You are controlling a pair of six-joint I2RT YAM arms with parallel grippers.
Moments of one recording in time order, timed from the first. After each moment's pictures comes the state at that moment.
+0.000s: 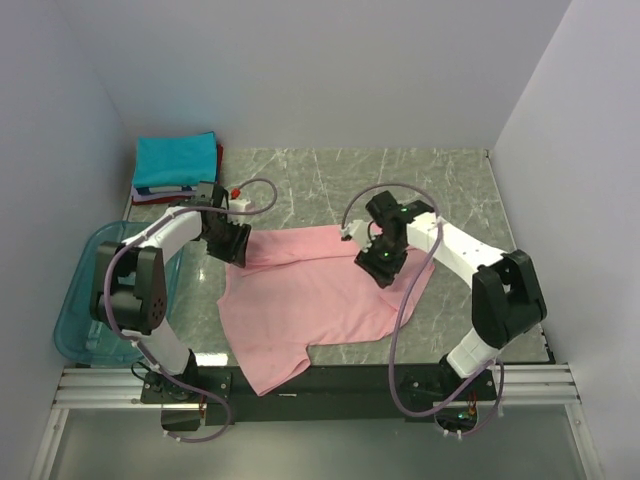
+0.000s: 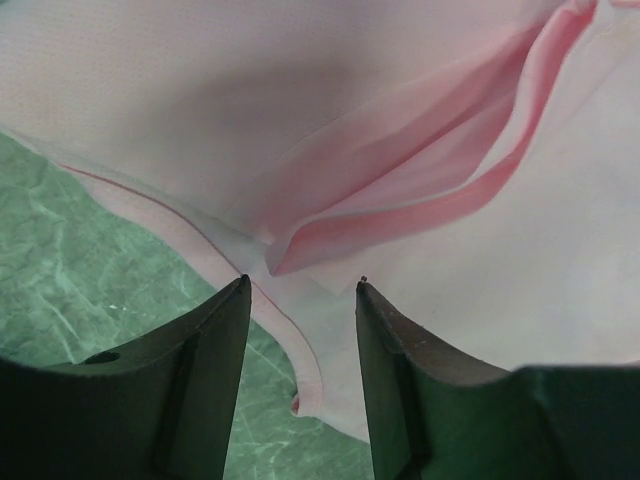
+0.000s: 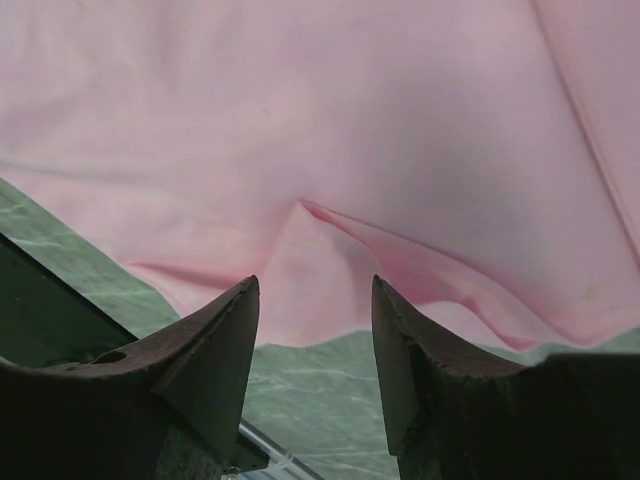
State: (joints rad) left arm -0.15 1.67 1.11 -0.70 0.29 0.19; right arm 0.47 1.60 1.17 -0.97 -0.17 -0.54
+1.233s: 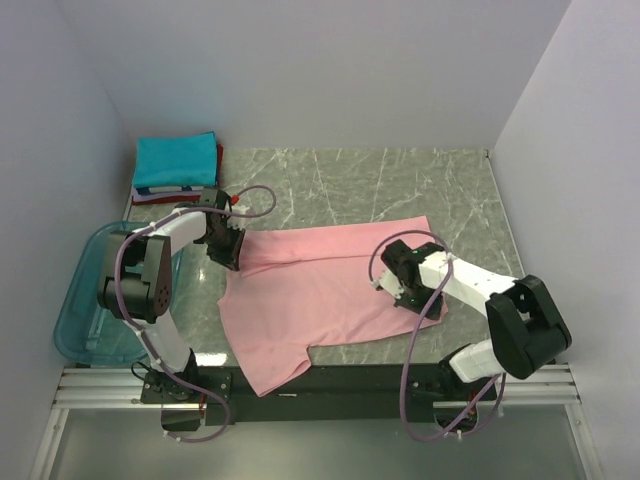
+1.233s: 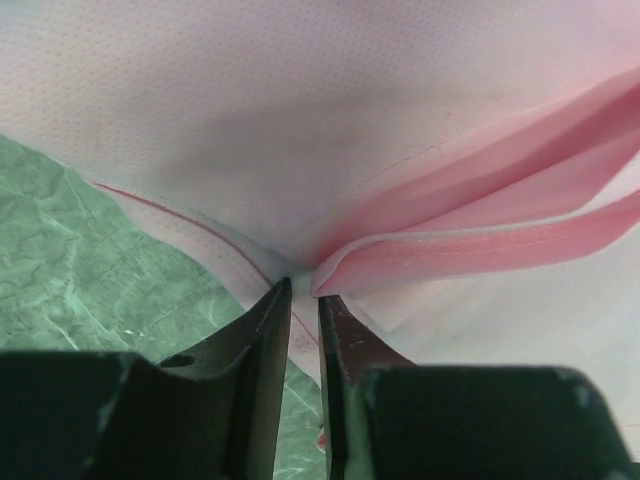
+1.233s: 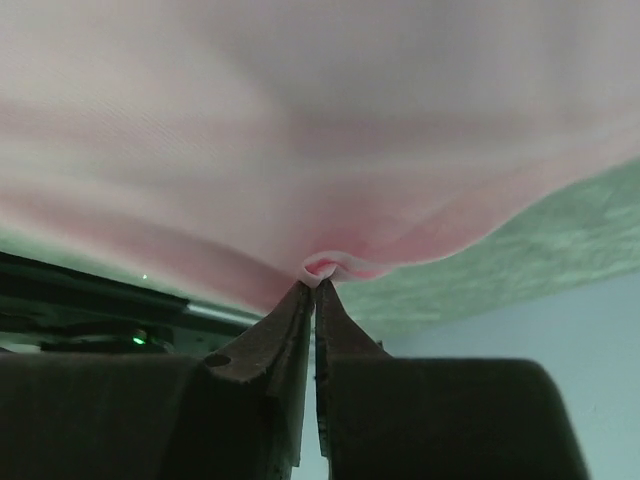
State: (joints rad) left arm -0.14 1.77 1.09 -0.63 0.21 0.15; right arm 0.52 1.42 0.77 -1.02 0.23 -0.49
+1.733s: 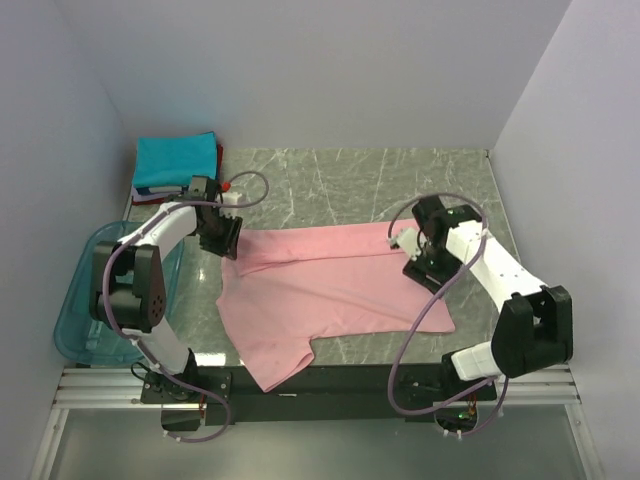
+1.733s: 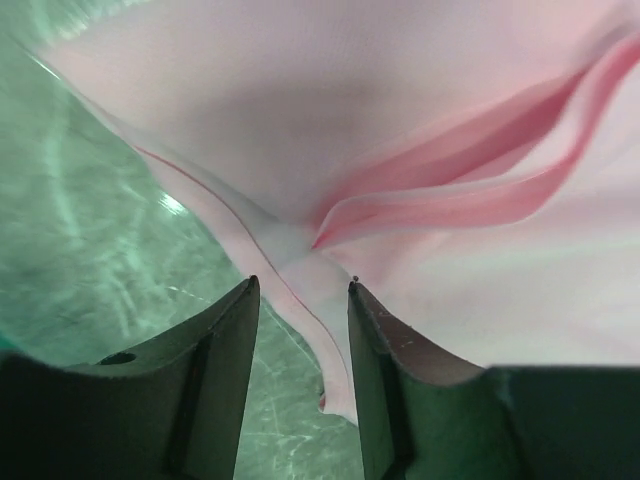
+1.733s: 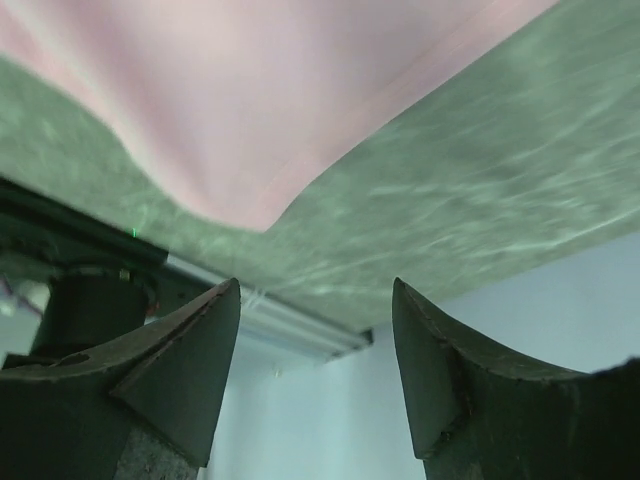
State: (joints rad) left arm -0.11 1.70 1.13 -0.70 0.22 0.16; right arm 0.26 1.39 1.01 -1.22 0.15 -0.65
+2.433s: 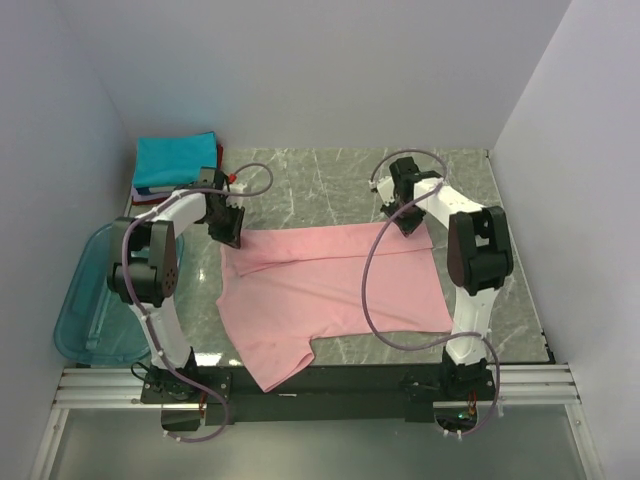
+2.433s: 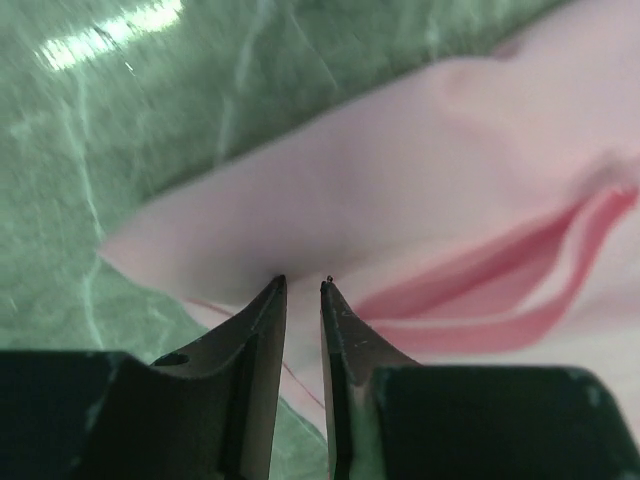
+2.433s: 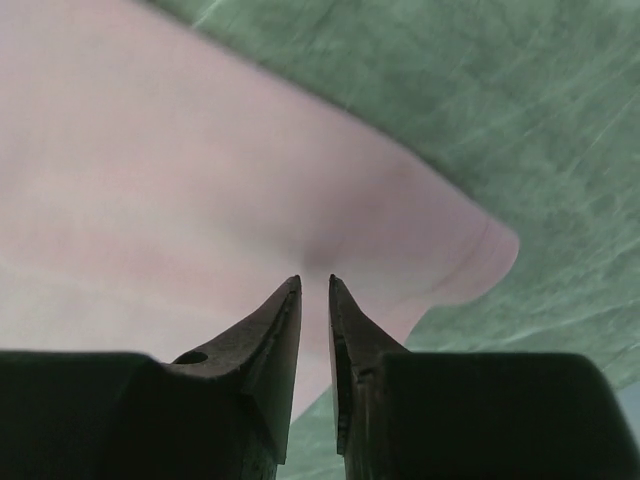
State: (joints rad) left arm -0.11 1.86 1.29 -0.65 0.25 0.13; right arm 0.21 1.98 1.49 -0.79 0.06 -0.48
